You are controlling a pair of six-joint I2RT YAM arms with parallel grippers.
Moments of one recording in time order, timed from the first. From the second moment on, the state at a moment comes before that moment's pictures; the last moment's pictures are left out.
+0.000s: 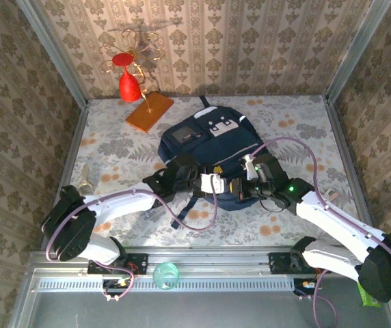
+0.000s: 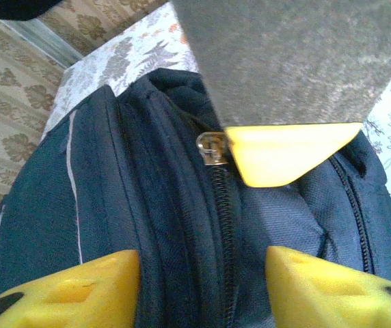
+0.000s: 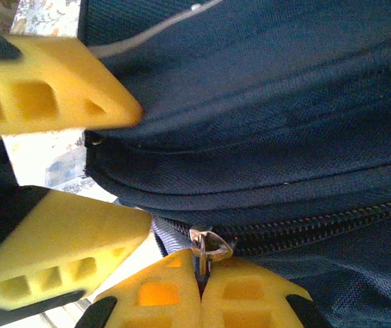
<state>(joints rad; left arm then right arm) -0.93 1.44 0.81 0.12 0.29 0.82 0.58 1.05 0.71 -0.43 -0.24 0.50</state>
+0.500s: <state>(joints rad) -0.91 1.47 0.80 0.15 0.27 0.89 0.56 1.05 0.72 -0.47 -0.18 0.47</state>
